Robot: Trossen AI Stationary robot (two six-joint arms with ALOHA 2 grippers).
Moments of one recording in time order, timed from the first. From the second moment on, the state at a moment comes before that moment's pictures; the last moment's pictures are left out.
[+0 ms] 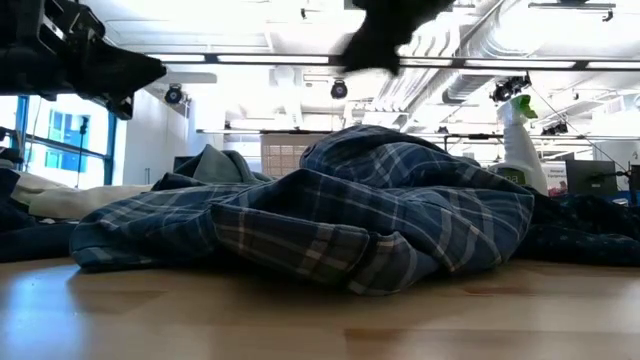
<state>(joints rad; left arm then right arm) 0.02 0.06 0.01 0.13 -0.09 -0.13 -0.05 1.50 1.30 -0.61 0.00 0.20</state>
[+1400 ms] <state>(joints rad) -0.17 0.55 0.13 0.45 -0.42 0.15 0.22 1.54 0.92 0.47 0.86 -0.04</state>
